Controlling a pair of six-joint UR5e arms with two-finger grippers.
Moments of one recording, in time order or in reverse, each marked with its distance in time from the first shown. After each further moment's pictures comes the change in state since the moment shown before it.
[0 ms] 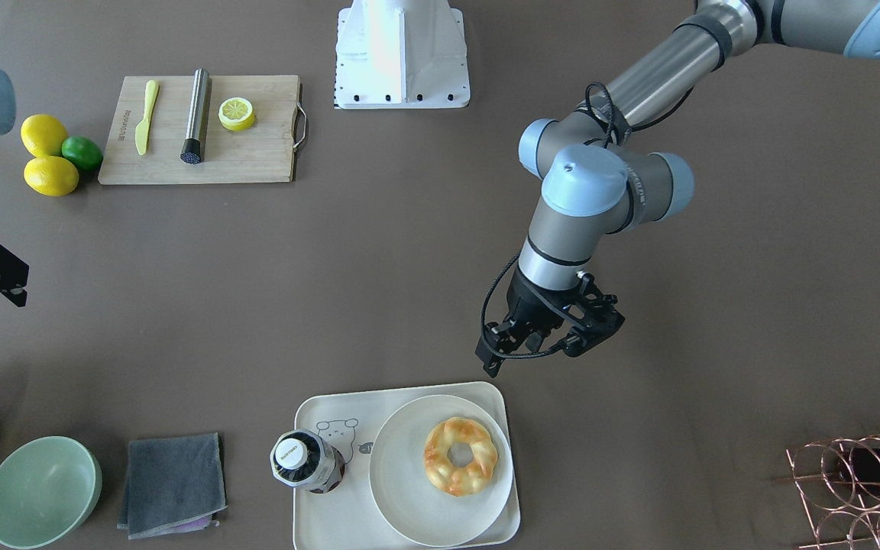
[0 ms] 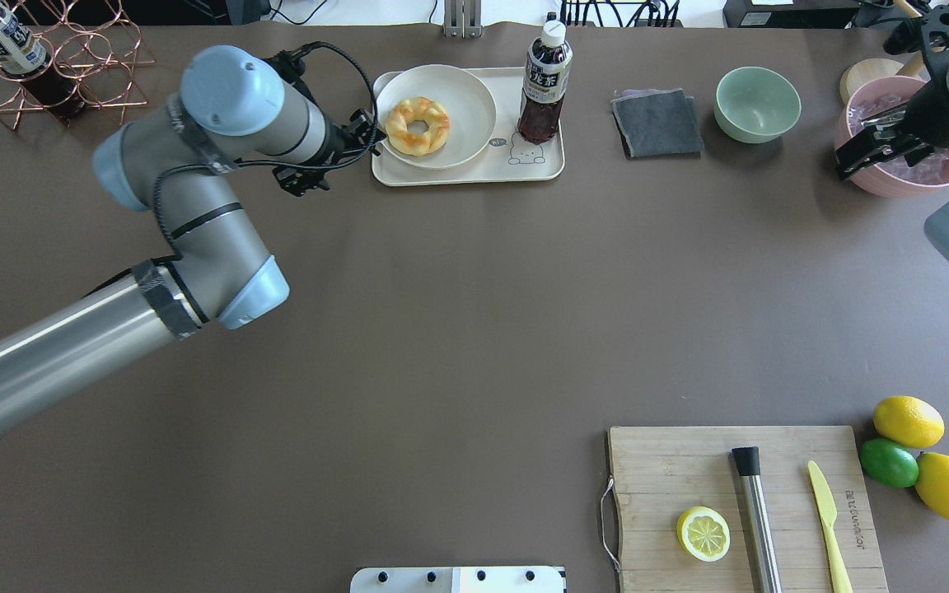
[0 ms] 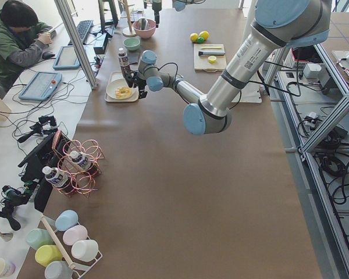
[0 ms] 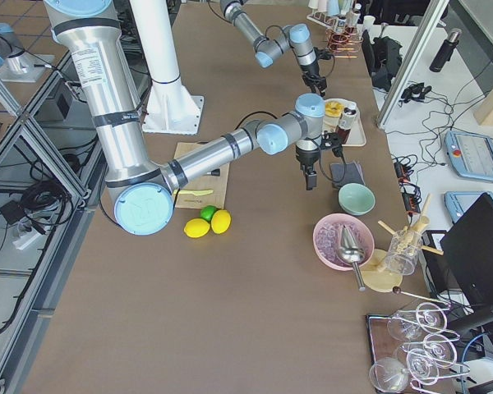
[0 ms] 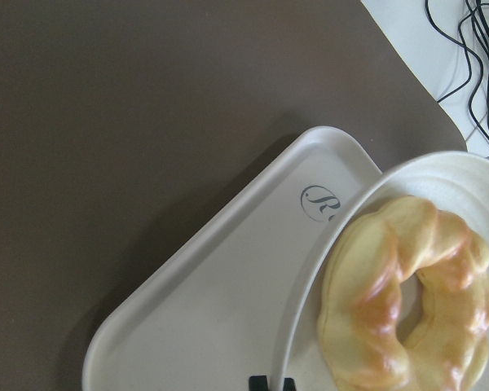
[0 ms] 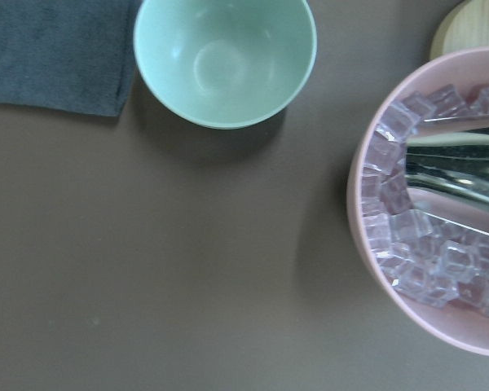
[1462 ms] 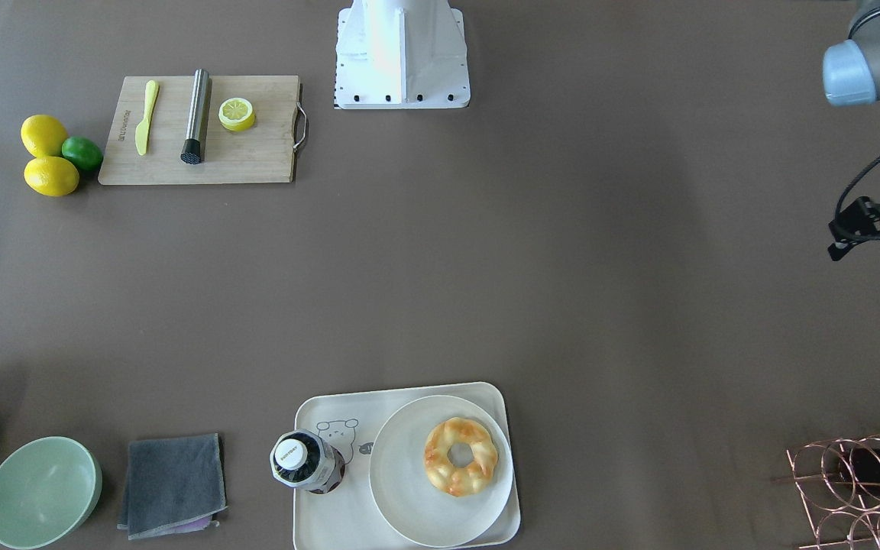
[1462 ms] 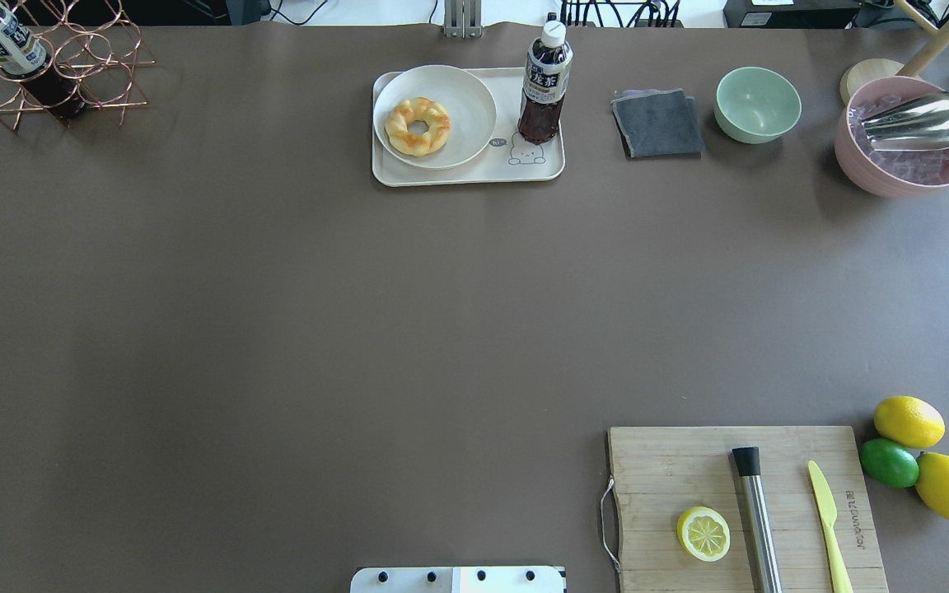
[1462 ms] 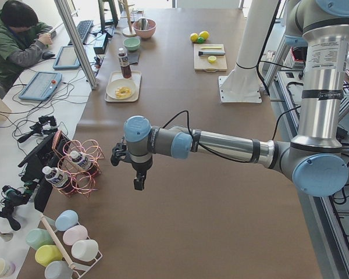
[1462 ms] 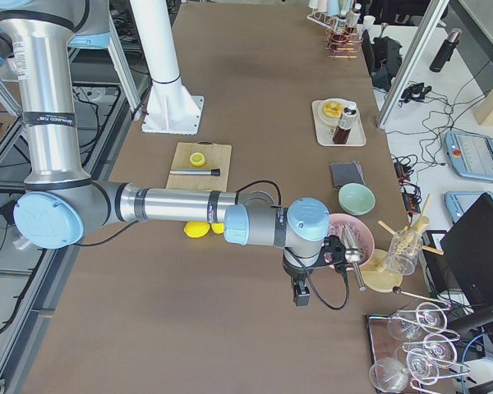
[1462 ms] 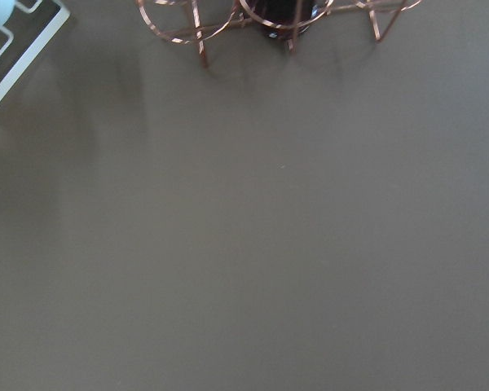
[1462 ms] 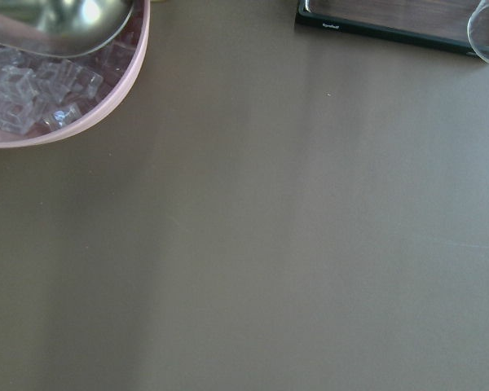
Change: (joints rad) left arm -0.744 0.722 -0.364 0.481 -0.488 1.639; right arm 0.486 -0.178 -0.217 -0.072 0.120 -0.623
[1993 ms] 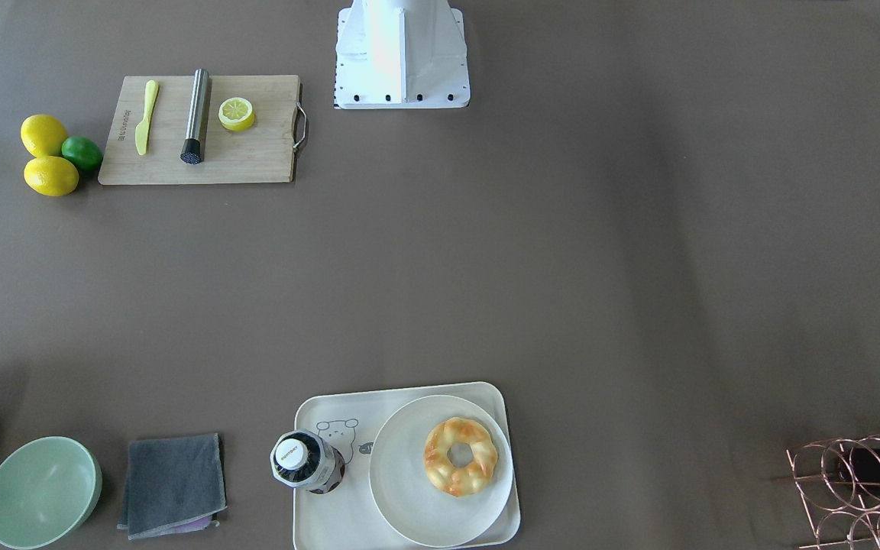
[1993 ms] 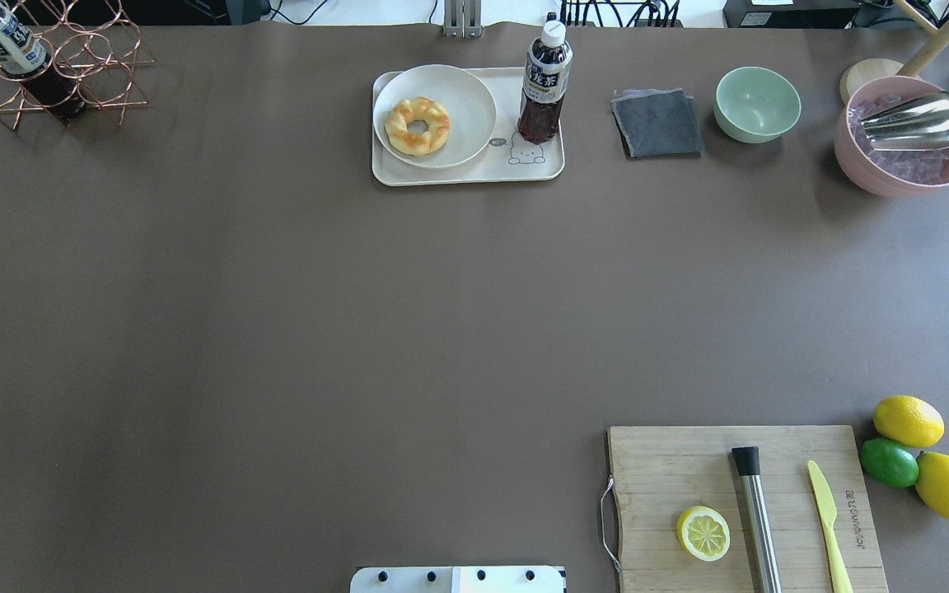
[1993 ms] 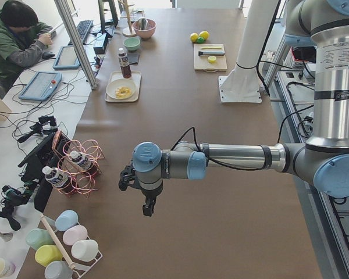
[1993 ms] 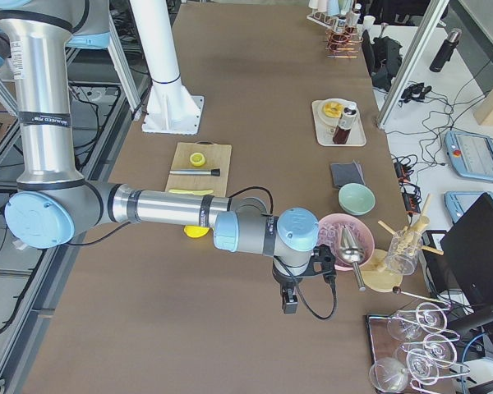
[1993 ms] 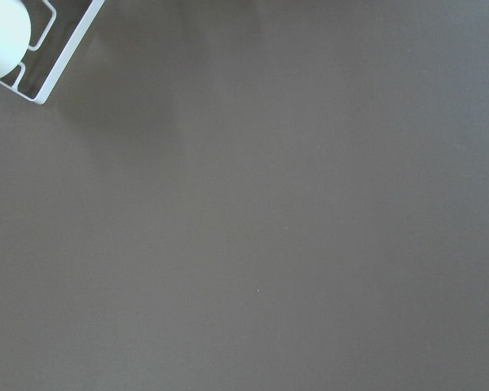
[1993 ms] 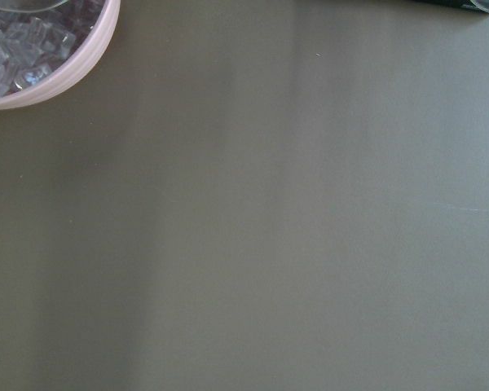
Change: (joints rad) left arm -0.102 0.068 0.049 0.016 -0.009 0.199; right arm 0.006 -0.042 0.004 0.000 0.000 0.003
